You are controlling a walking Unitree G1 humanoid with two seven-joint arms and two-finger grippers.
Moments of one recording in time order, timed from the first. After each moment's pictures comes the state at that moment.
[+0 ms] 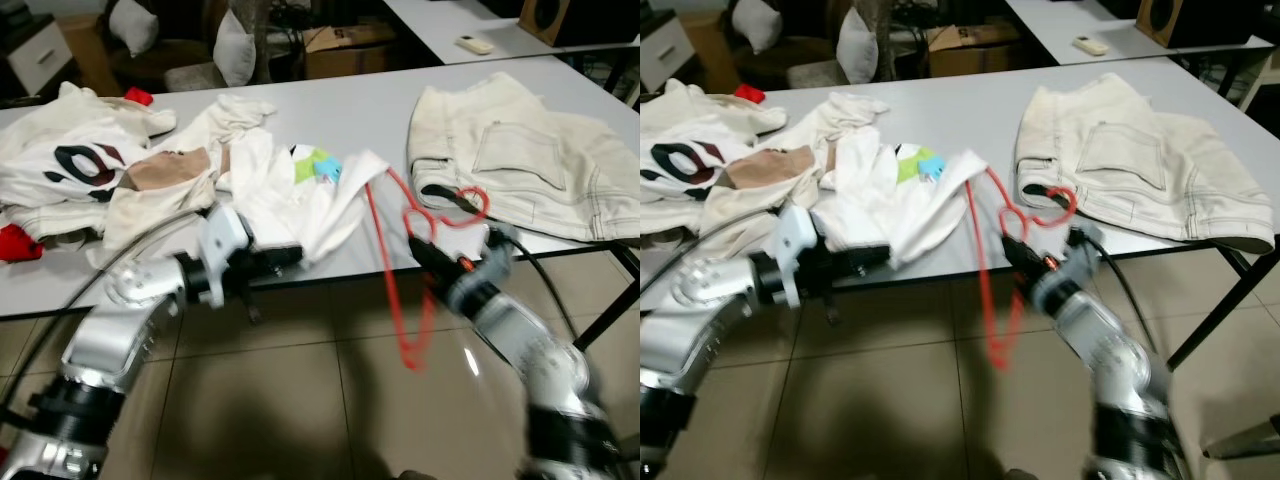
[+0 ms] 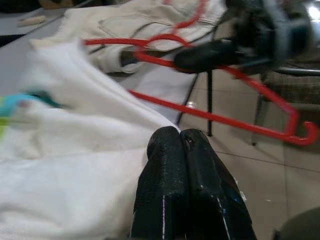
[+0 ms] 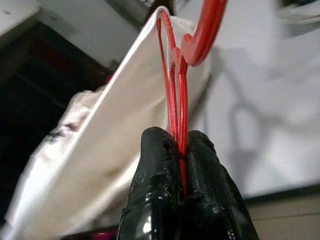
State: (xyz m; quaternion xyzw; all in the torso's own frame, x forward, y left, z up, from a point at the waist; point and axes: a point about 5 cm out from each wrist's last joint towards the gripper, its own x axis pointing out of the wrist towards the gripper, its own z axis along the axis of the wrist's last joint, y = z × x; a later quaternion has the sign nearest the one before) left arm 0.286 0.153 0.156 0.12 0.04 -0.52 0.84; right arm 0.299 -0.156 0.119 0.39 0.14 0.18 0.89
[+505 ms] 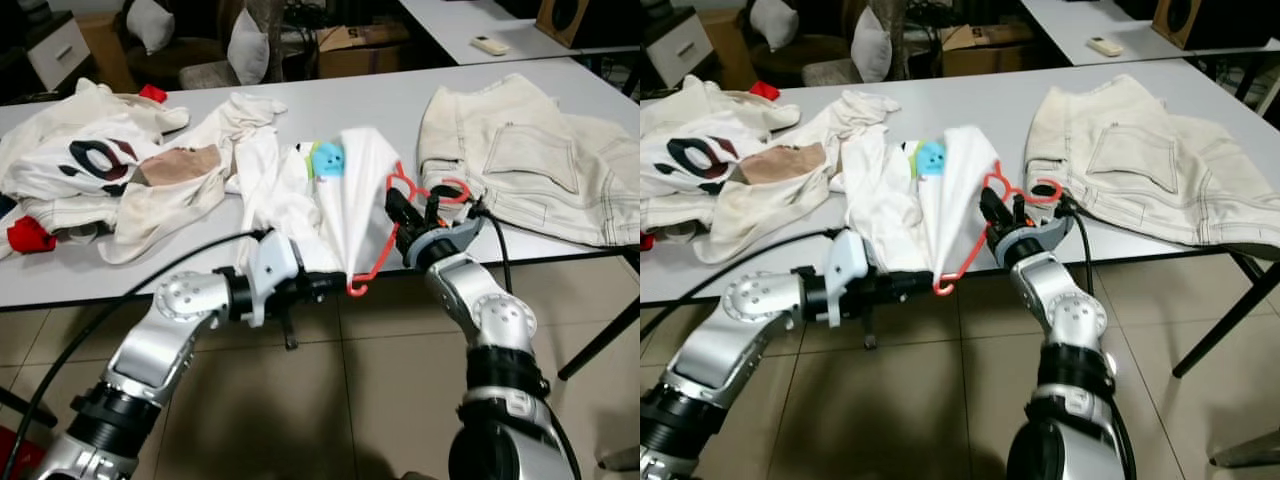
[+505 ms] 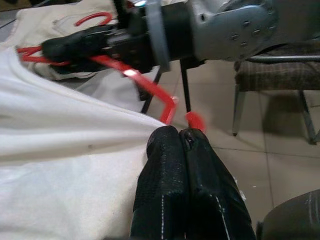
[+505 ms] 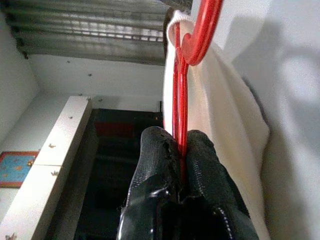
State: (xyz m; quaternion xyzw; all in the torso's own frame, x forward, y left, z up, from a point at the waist) left arm 0.275 0.109 0.144 0.14 0.03 -0.58 0.80; right arm 0.347 -0.118 0.130 0.65 0.13 0.12 0.74
